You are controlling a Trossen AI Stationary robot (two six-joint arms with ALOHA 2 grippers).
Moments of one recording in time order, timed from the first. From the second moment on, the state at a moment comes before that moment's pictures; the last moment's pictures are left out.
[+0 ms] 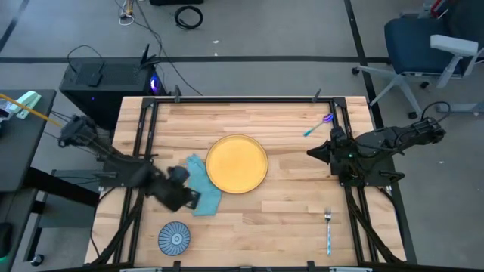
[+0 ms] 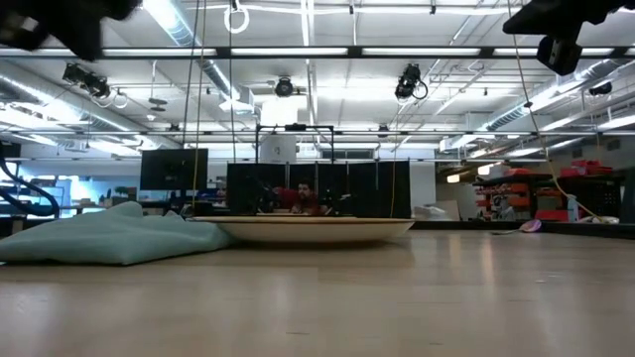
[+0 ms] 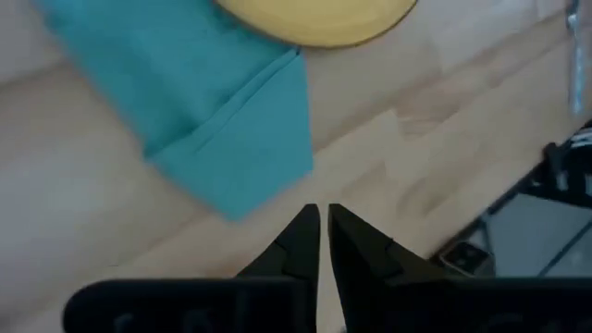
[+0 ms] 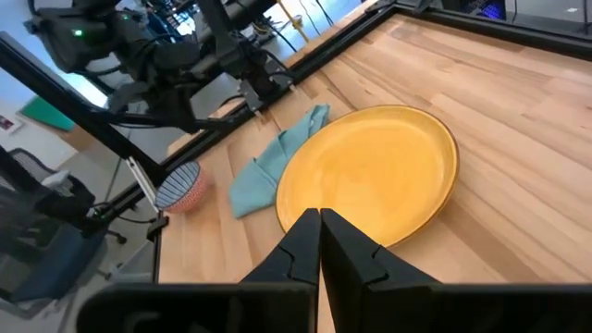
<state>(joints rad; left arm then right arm) -0.58 1.27 1.03 -0.83 -0.25 -1.69 0.34 0.49 0.64 -0.56 0.42 0.74</state>
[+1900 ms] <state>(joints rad) 0.22 1.81 1.03 -0.99 0.06 -0.98 0.34 0.49 0.64 -0.60 0.36 0.74</state>
